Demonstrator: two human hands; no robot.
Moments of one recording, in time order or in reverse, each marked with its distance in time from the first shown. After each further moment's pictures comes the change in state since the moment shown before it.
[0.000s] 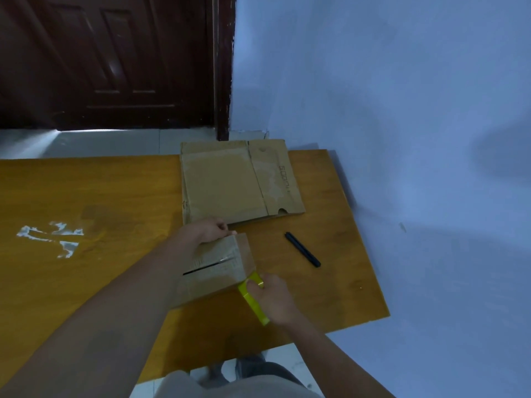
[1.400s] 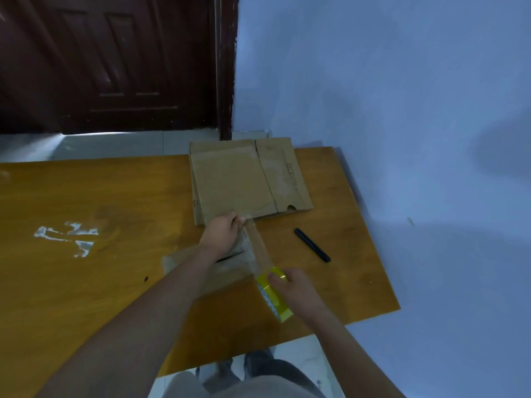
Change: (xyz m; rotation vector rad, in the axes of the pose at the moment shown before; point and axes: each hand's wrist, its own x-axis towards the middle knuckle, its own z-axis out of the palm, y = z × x) left_hand -0.037 -0.002 0.028 -0.077 0.480 0.292; right_hand -0.026 -0.019 -0.012 0.122 0.083 0.041
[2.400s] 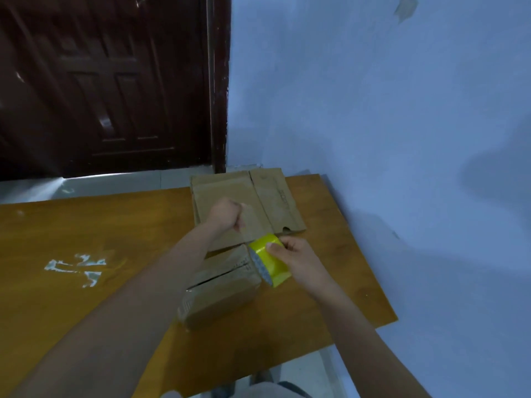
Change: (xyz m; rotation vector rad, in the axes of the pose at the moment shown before) left_hand 0.016 0.069 -0.075 -0.455 -0.064 -0.178; right_hand -0.008 -0.067 -0.023 0.242 0.111 -0.372
